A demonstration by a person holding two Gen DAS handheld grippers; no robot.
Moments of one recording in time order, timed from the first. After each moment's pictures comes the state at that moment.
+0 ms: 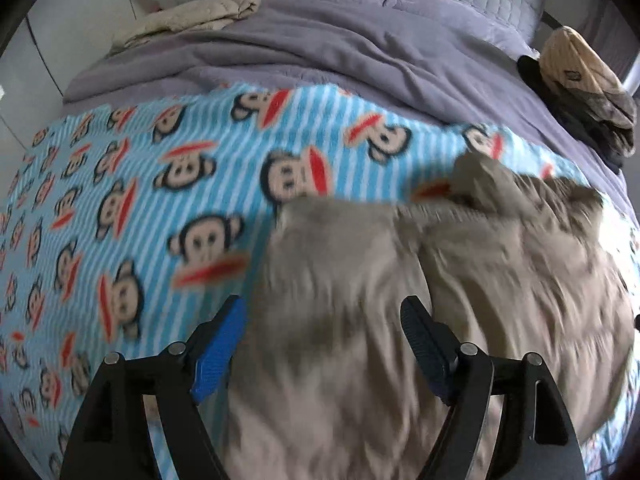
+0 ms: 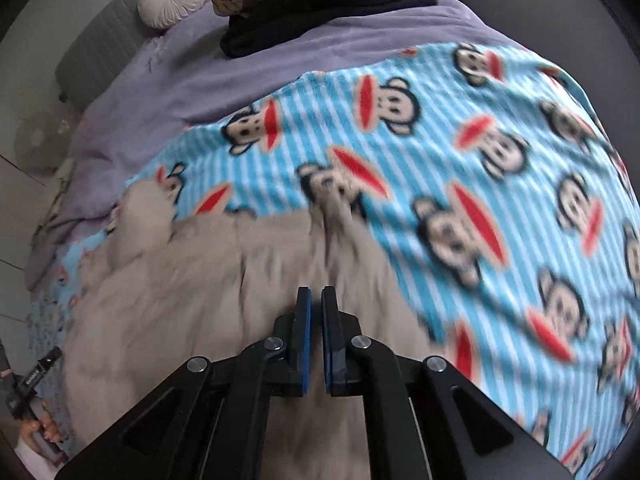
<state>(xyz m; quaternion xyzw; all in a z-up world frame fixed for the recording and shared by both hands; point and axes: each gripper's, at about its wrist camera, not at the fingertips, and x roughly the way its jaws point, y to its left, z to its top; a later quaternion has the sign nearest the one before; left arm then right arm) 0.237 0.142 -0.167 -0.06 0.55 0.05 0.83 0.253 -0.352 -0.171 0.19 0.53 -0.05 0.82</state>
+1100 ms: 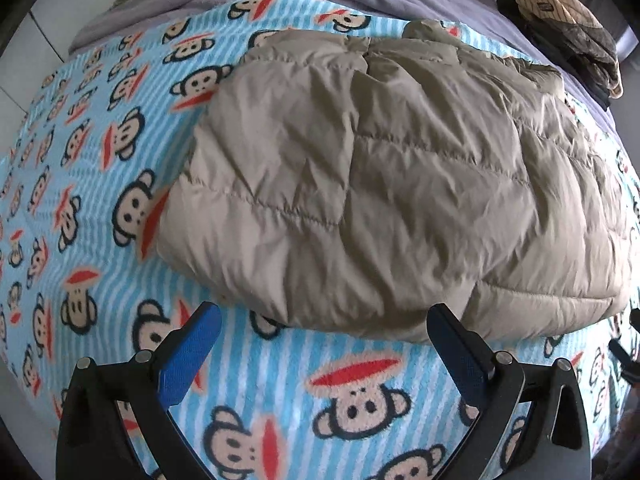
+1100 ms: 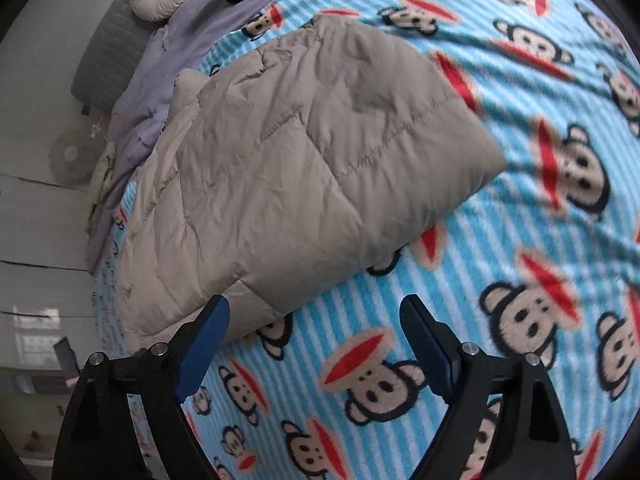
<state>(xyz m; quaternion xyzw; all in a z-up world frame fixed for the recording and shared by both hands) 0.110 0.091 -0.188 -0.07 0.61 0.04 0.79 0.090 -0.323 -0.208 0.34 0.57 0.01 0.75</state>
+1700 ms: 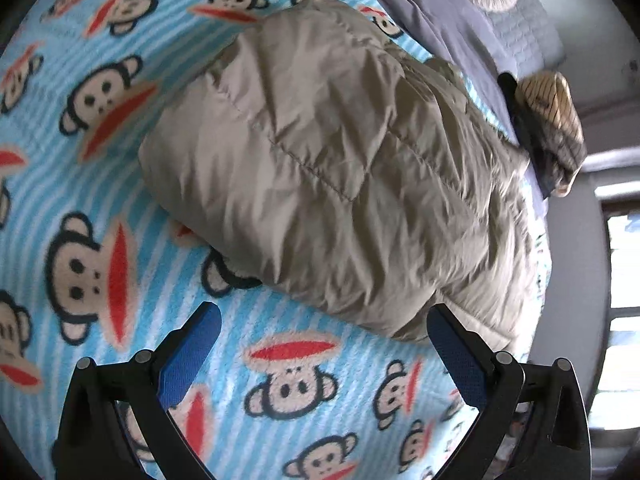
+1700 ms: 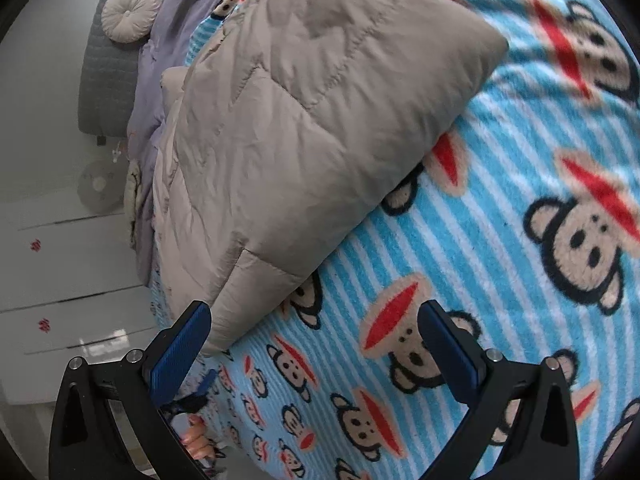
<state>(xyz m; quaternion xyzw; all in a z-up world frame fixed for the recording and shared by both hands) 0.085 0.152 -0.219 -0.34 0.59 -0.04 0.73 0.071 -0.331 -0.246 0.47 0.57 0.05 0.67</state>
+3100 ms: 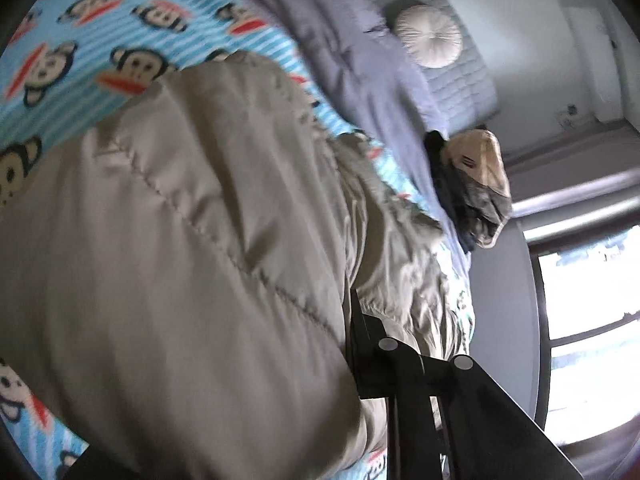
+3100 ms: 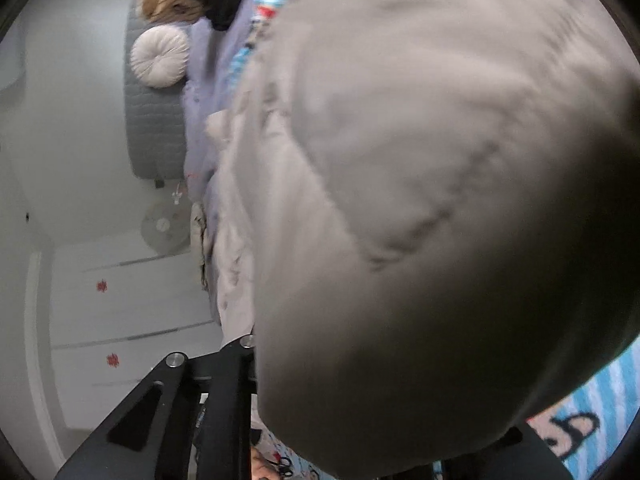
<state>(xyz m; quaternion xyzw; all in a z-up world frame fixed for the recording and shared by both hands) 0.137 0.149 -0.184 -0.41 0.47 -0.12 0.78 0.152 -0.303 -0.260 0.57 0.48 0.10 0.66</state>
